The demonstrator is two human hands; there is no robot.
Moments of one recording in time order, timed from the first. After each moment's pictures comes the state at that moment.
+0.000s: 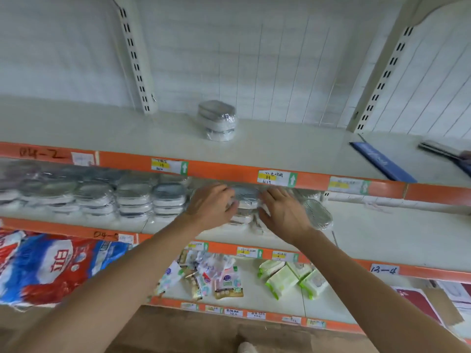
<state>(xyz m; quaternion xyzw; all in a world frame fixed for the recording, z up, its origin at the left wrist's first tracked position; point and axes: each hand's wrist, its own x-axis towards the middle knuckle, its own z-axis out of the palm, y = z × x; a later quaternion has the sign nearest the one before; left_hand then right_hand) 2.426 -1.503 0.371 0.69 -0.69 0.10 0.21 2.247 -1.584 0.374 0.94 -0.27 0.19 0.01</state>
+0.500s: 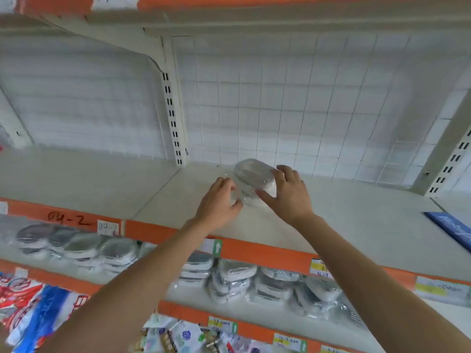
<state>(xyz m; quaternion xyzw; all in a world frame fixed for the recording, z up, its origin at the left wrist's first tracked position) 2.573 -1.601 0.438 0.77 -0.55 0.03 0.32 2.427 -1.710 0.454 0.91 -0.32 0.27 -0.04</state>
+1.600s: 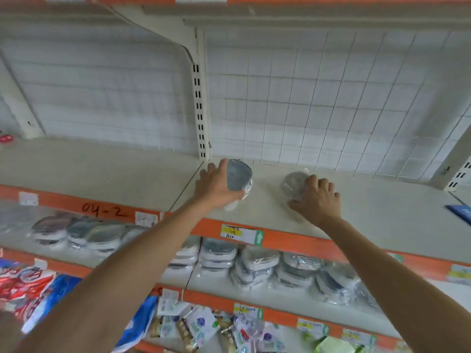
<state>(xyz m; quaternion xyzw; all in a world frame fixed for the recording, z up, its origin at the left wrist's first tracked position) 2.660 -1.570 0.456 0.85 -0.48 -0.03 0.24 2.451 -1.698 0.432 0.85 -0.50 0.16 -0.01</state>
